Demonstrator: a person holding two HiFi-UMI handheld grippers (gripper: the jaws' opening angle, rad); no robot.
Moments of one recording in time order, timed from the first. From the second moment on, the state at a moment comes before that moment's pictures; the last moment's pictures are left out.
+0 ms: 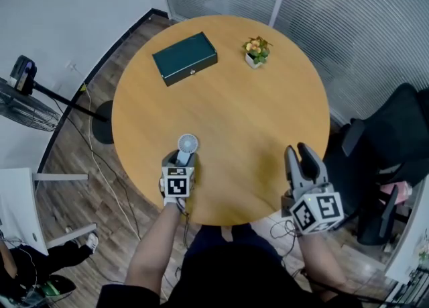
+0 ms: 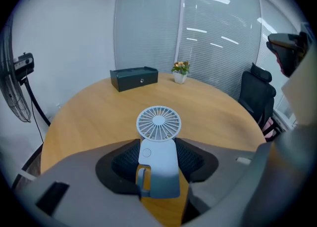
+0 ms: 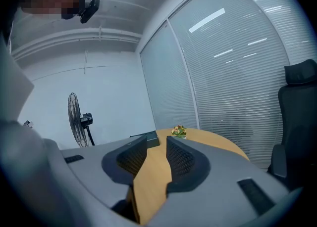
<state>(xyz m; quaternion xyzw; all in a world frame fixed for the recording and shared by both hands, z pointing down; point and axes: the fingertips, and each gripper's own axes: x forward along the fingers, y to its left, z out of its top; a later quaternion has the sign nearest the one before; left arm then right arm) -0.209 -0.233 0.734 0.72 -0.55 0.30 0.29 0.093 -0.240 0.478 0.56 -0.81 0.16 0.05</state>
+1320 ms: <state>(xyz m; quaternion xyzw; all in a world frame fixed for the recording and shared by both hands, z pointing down) -0.137 -0.156 0.466 0.81 -0.54 0.00 0.23 0.148 -0.175 0.400 0.56 -0.82 0.13 -0.03</state>
